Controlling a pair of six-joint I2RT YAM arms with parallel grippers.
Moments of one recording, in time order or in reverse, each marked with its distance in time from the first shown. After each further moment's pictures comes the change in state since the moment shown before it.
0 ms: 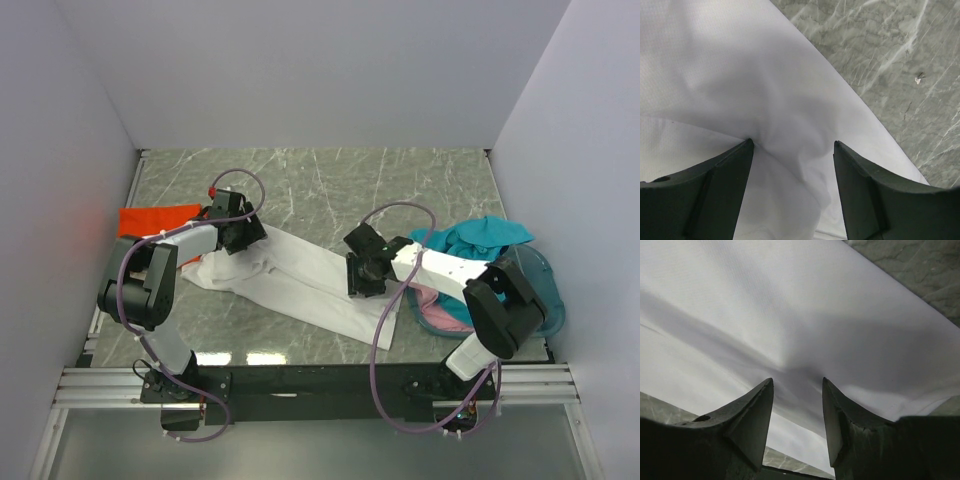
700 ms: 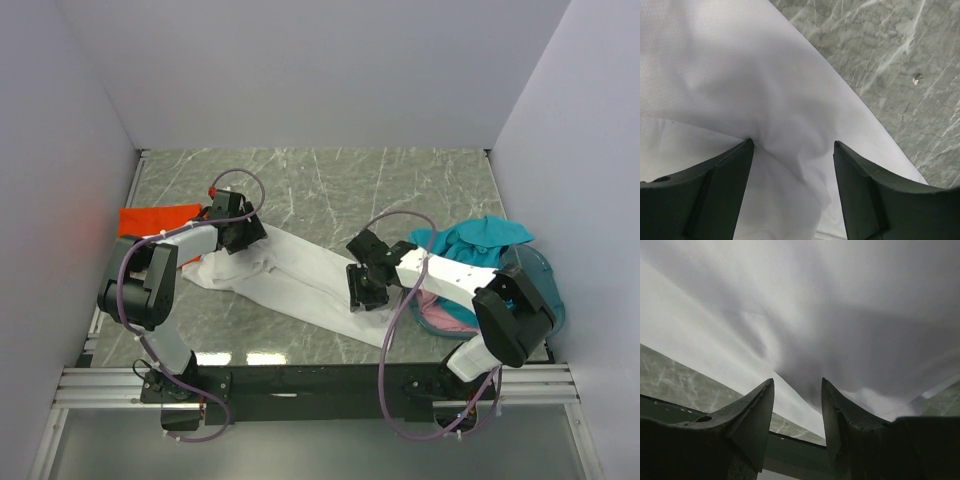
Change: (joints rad) left arm 0.000 0.000 -0.005 0.015 0.002 0.000; right arm 0.020 -0.058 -0.025 -0.084 -0.124 -0.023
